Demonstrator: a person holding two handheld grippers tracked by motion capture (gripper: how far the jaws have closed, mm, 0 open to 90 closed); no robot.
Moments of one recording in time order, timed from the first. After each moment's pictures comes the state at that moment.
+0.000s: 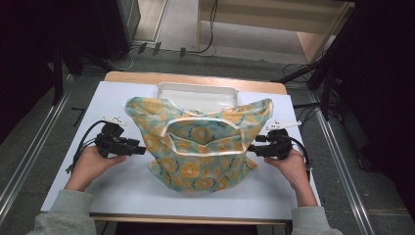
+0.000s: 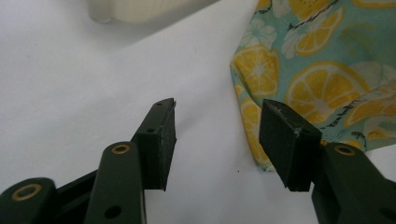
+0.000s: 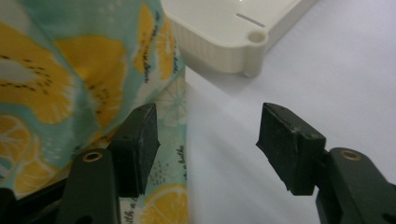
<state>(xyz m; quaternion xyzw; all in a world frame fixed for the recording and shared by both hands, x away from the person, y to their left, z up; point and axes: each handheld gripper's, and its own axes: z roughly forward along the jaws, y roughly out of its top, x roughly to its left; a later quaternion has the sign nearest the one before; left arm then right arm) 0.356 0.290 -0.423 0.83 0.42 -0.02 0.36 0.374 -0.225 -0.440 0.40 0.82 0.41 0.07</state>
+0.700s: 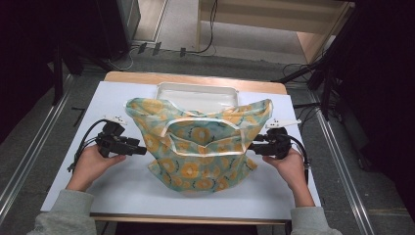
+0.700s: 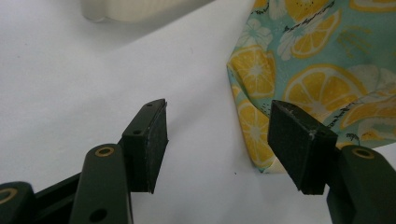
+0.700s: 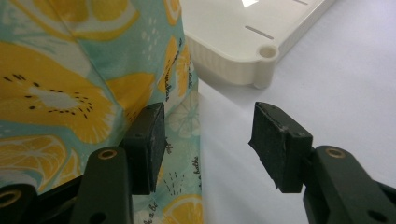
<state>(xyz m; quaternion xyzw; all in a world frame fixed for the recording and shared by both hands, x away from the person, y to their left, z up) 0.359 0.290 -0.424 0.83 0.42 -0.03 0.36 0.373 -0.219 -0.432 0.40 0.81 0.42 0.07</state>
